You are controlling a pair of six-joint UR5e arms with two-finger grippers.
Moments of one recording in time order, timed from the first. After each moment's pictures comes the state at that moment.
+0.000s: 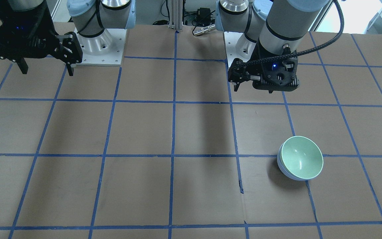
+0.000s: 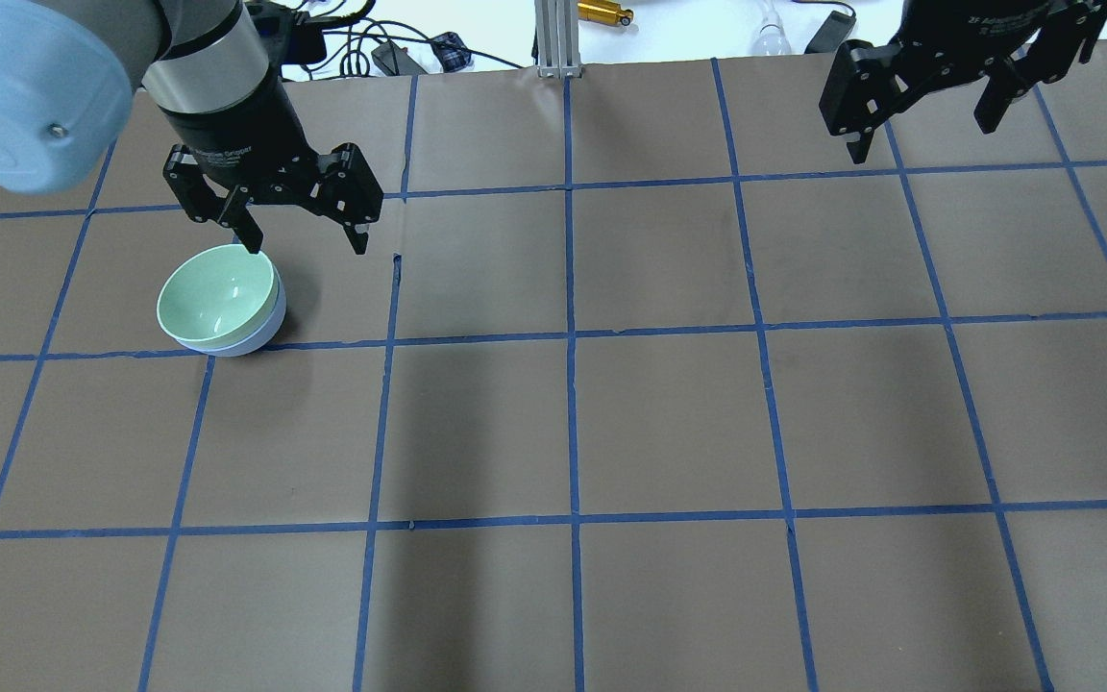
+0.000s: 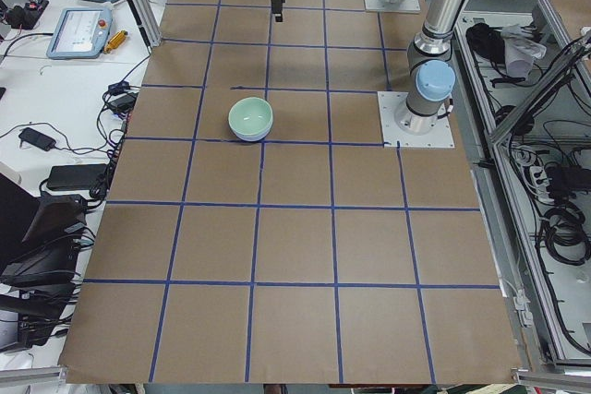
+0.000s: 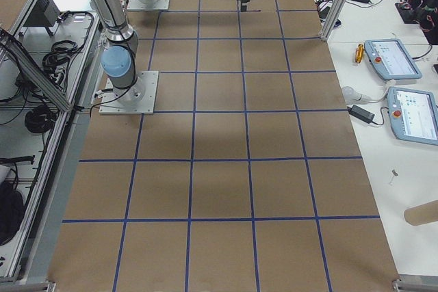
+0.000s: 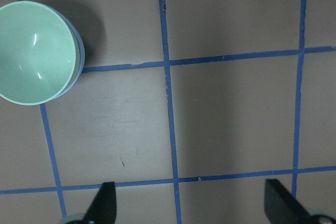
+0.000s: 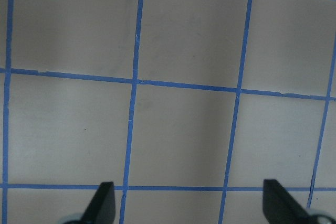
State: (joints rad) left arm -1.64 -1.63 -1.50 -1.65 1.58 -0.02; right arm 1.60 -1.53 1.37 -1.45 -1.74 -0.09
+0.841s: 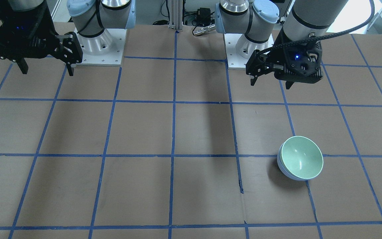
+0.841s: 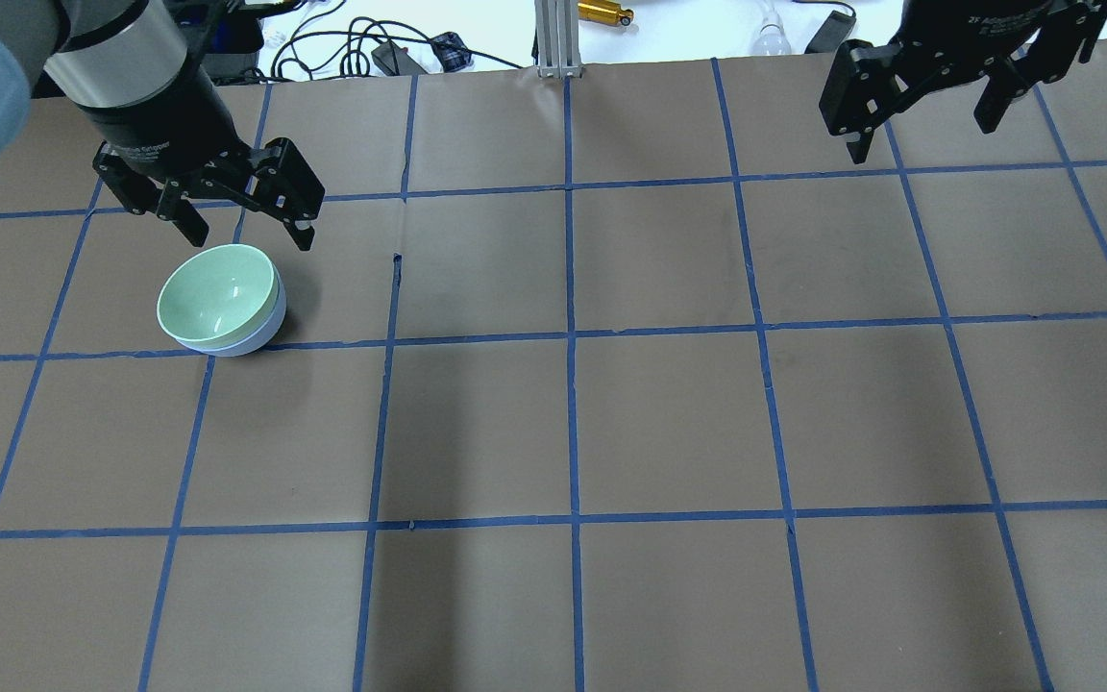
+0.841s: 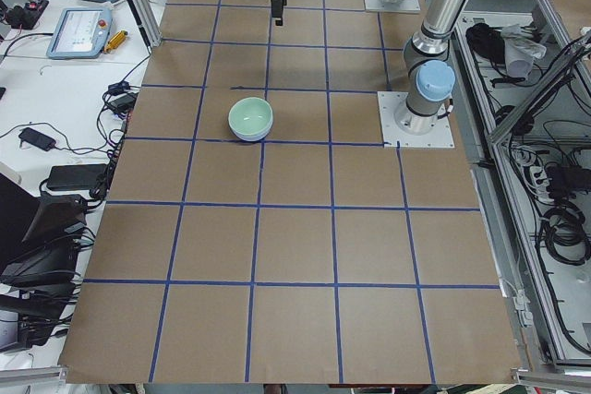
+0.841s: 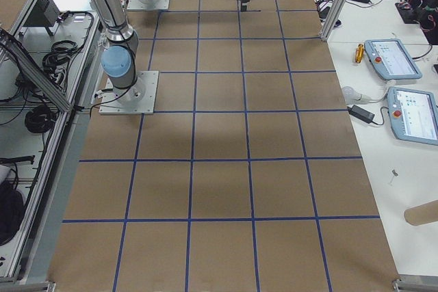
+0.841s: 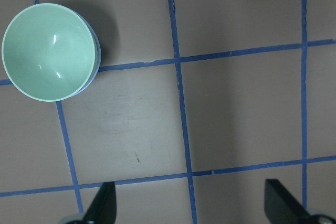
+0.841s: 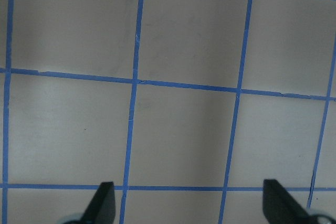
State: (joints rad) left arm -1.55 -1.59 -1.52 -1.66 1.57 0.12; right arm 1.60 -1.53 1.37 -1.45 -1.74 -0.09
